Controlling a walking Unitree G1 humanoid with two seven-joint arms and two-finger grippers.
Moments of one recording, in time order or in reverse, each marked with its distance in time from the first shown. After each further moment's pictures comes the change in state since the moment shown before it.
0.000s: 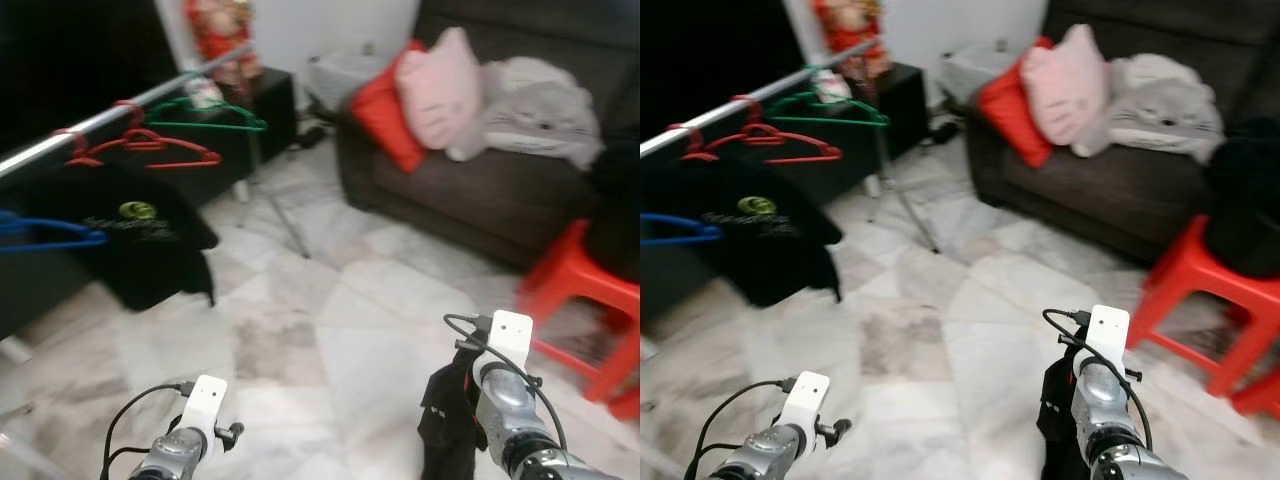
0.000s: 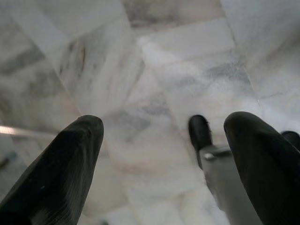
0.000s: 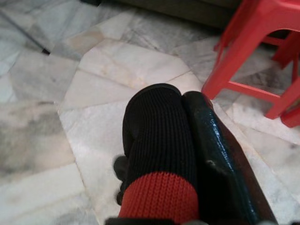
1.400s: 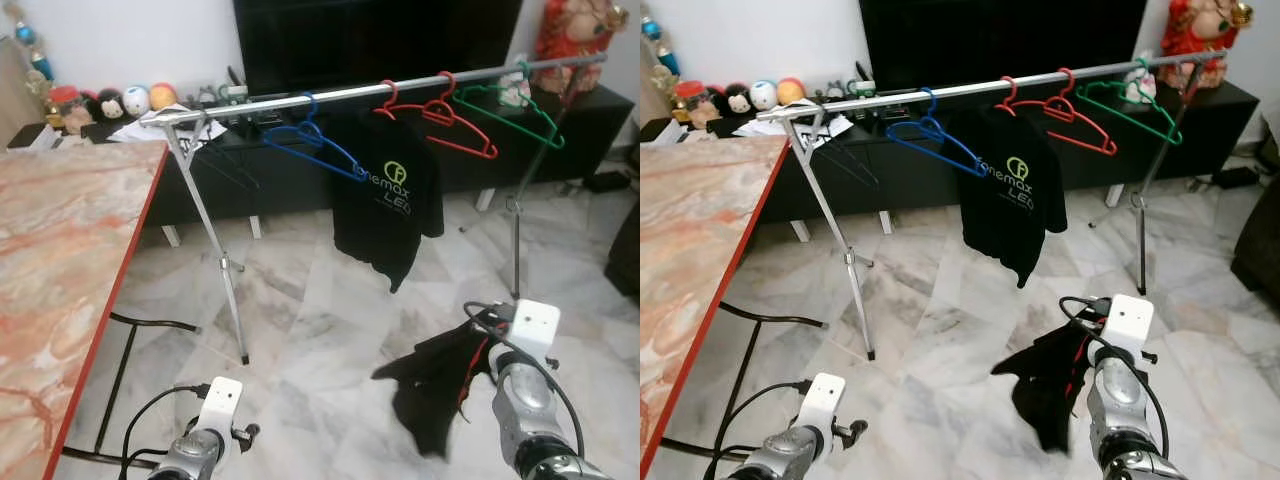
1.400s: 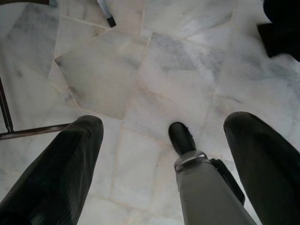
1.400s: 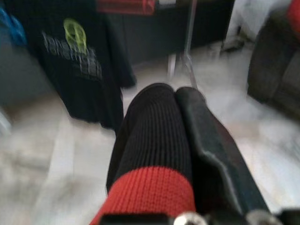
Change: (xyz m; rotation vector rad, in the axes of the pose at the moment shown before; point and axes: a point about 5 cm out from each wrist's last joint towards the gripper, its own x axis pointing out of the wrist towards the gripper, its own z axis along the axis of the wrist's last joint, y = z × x) left arm 0.002 -0.012 0.004 -0.018 -0.013 0.006; right arm -0.005 -0.007 0.055 0.101 -0.421 0.085
